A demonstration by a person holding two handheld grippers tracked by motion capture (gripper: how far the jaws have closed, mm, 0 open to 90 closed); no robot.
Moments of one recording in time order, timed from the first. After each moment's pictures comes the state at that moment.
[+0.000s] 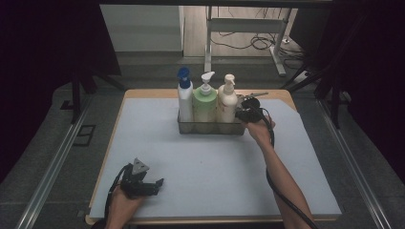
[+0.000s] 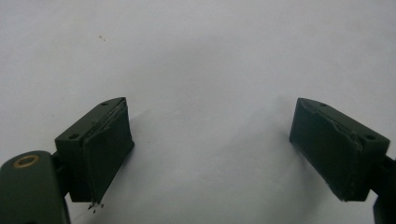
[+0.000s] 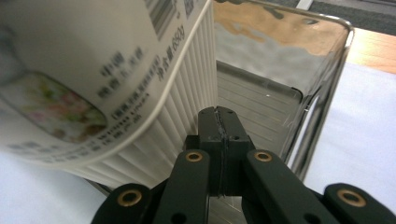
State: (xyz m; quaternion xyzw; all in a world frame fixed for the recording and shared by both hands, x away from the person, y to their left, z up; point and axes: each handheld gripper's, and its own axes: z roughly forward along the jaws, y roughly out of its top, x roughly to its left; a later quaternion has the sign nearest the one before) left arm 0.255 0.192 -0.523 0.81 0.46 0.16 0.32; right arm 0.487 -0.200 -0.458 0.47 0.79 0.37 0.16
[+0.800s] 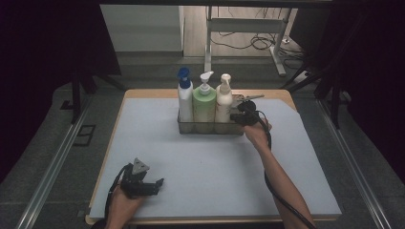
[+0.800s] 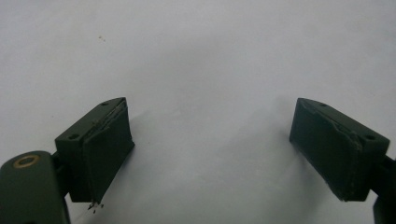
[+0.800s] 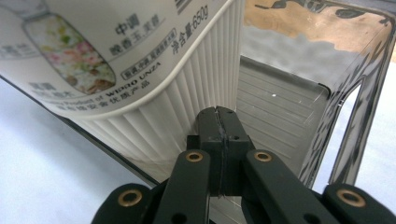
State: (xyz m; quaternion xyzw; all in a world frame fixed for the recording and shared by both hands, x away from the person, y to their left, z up) left arm 0.256 0.192 -0.523 0.81 0.46 0.16 0.32; right arm 0.476 -0.187 -0.460 0.46 0.79 0.37 0.15
